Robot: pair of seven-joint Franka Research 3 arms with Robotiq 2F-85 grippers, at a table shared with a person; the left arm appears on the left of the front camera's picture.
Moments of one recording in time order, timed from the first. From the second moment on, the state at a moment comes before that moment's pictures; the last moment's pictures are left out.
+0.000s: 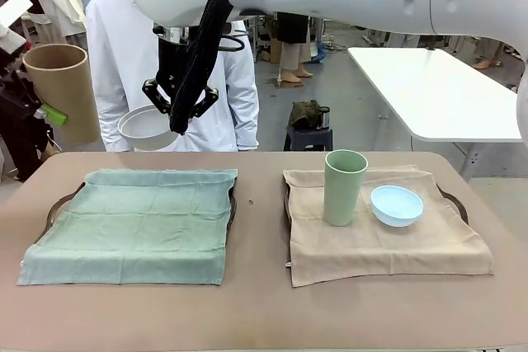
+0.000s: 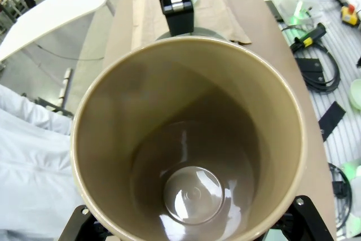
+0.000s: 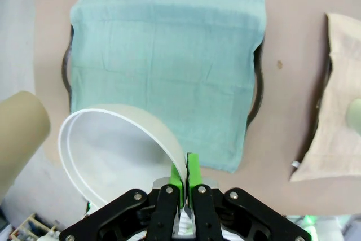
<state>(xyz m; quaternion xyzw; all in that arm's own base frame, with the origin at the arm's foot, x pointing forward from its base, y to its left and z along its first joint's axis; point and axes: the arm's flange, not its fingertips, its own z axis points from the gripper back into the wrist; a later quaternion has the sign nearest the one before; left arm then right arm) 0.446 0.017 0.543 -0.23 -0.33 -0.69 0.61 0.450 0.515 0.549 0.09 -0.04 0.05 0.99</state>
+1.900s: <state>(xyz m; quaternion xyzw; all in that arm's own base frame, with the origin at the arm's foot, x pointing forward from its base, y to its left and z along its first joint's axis) 0.498 0.051 0.353 -0.33 -0.32 -0.68 0.57 0.509 0.492 0.350 0.12 0.04 0.01 0.99</state>
